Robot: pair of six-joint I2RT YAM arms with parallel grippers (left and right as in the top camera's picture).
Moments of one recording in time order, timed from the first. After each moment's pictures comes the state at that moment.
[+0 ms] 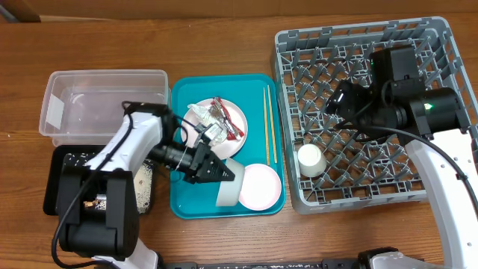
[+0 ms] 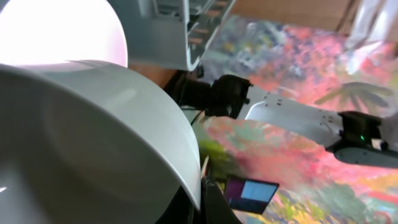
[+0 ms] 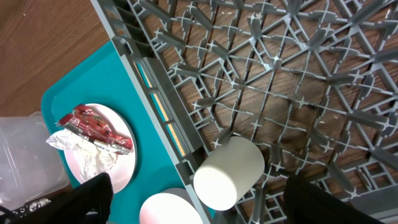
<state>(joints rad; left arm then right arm) -0.12 1.77 1.12 -1.49 1.18 0.46 0.18 1.41 1.51 -1.21 -0.08 0.67</state>
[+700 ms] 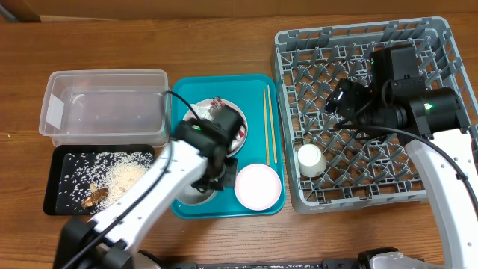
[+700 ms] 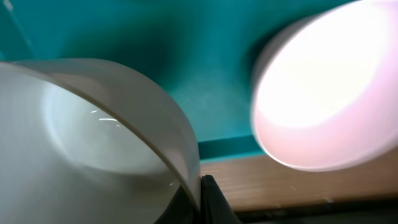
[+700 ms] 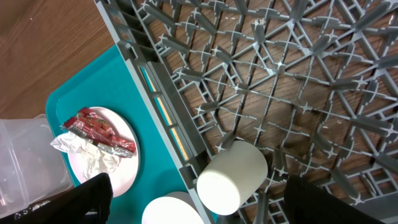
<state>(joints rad) -0.61 1.56 1.16 -1.21 0.05 -0.52 0.18 1.41 1.51 -1.19 -0.08 0.67</state>
